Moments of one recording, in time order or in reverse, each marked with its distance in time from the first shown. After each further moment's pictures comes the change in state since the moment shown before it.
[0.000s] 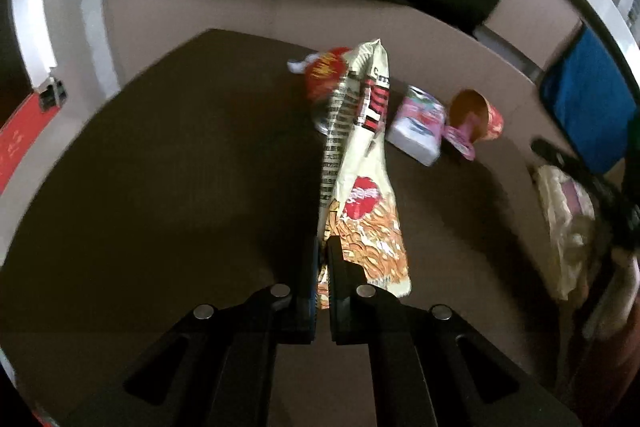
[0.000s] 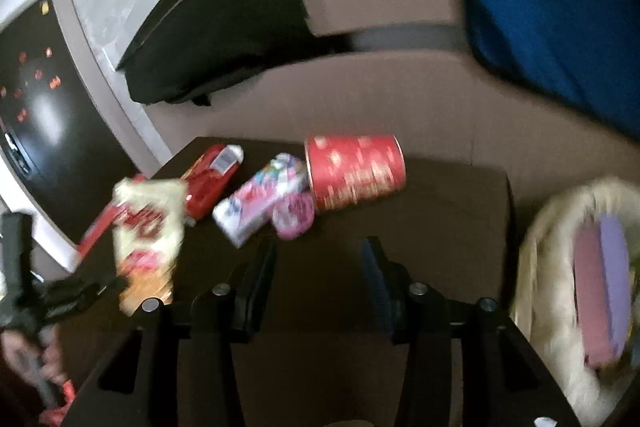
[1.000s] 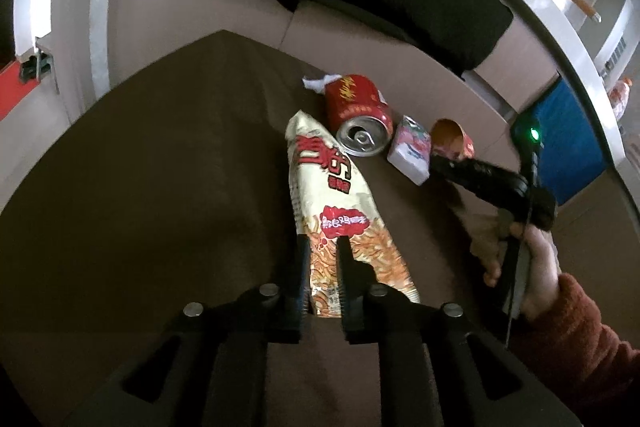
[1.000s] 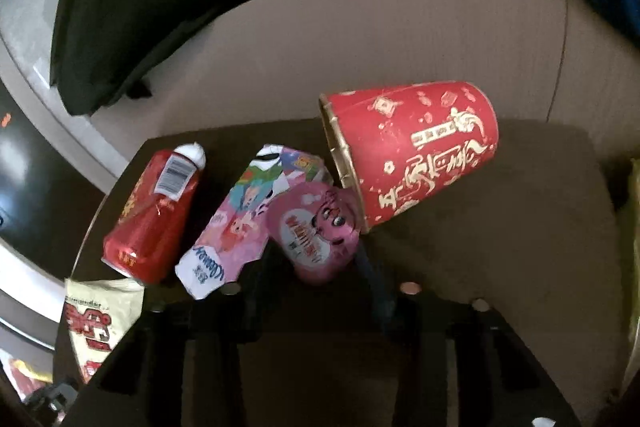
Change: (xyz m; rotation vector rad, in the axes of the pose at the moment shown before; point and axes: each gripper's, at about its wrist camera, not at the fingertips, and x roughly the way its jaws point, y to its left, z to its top) left arm -0.014 0.049 -0.004 -0.100 -0.051 -0.182; right arm 0.098 0.006 0.005 0.211 0.170 -0.023
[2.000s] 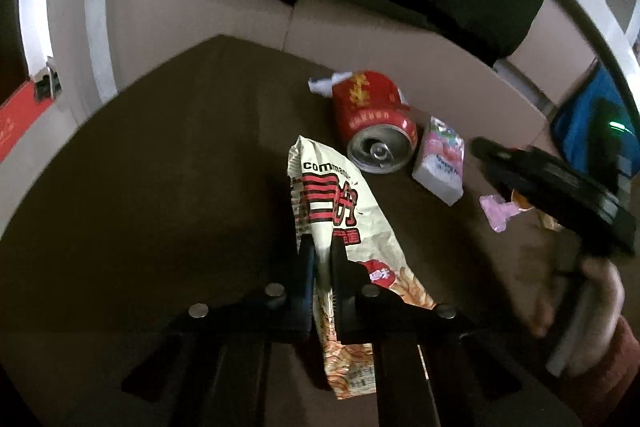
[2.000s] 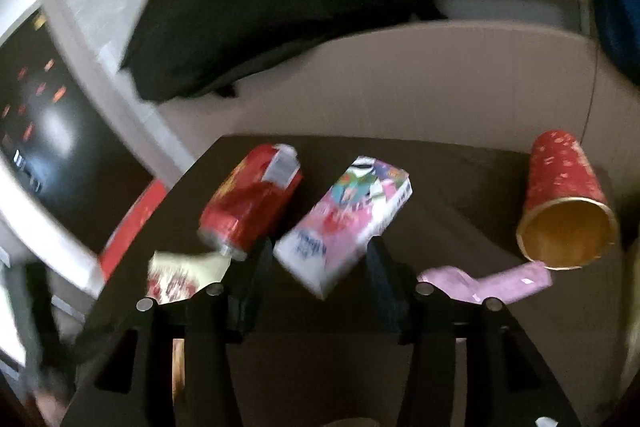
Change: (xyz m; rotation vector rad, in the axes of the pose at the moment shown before) left arm 0.049 -0.018 0.023 0.046 -0.006 0.121; right arm -0.018 0.043 -0.001 -0.030 -0.075 0.106
